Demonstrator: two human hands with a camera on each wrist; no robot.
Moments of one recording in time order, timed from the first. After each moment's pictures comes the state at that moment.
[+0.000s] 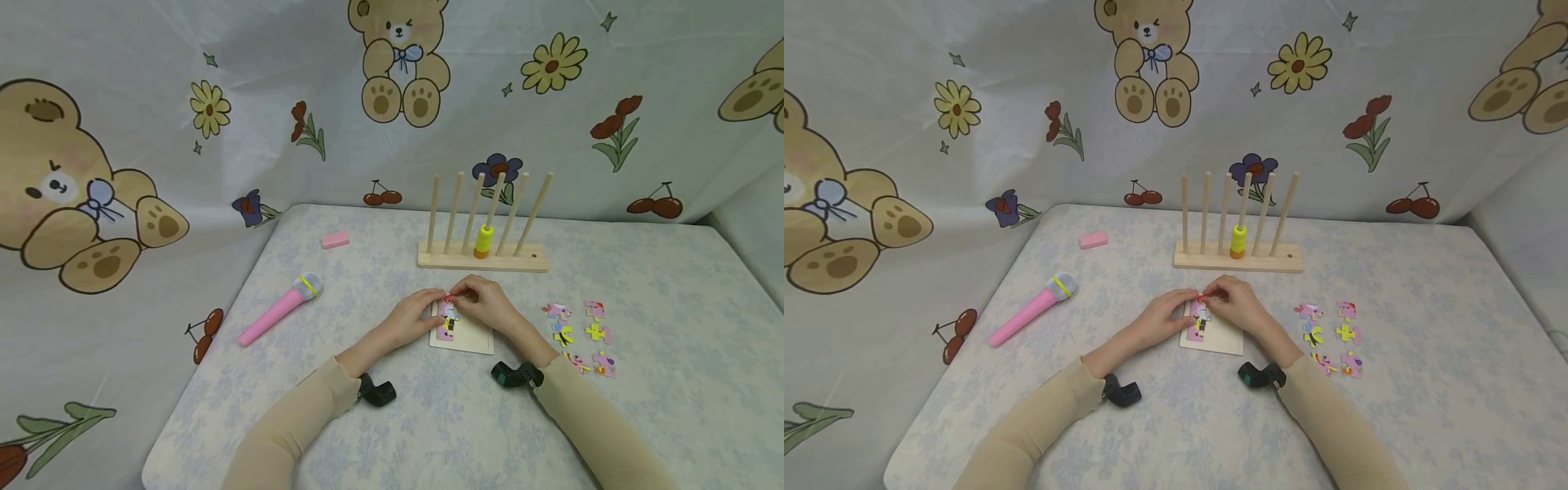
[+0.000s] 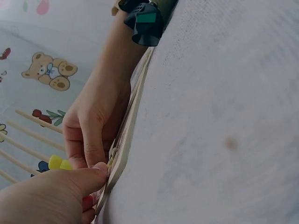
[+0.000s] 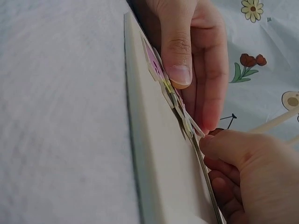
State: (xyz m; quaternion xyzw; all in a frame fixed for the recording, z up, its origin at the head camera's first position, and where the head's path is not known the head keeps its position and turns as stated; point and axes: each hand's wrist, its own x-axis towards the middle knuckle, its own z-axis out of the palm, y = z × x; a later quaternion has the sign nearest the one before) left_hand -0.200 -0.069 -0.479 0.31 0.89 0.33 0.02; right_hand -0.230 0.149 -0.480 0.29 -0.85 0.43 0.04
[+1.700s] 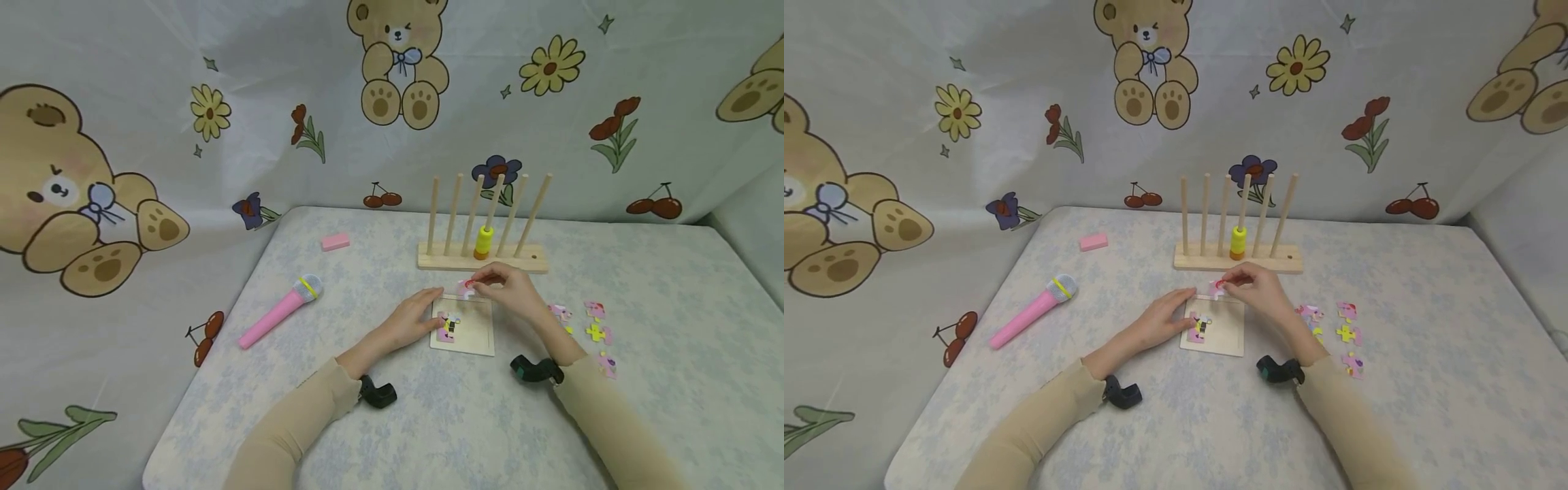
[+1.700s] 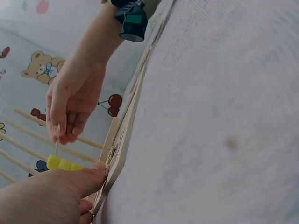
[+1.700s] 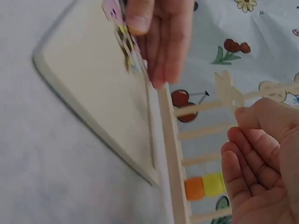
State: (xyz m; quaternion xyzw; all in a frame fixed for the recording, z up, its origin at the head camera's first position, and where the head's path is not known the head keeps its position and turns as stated) left_hand -0.201 -0.071 -0.478 0.31 0.90 0.32 0.04; right_hand -0.229 0.178 -0.438 0.22 -0.85 0.48 0.02
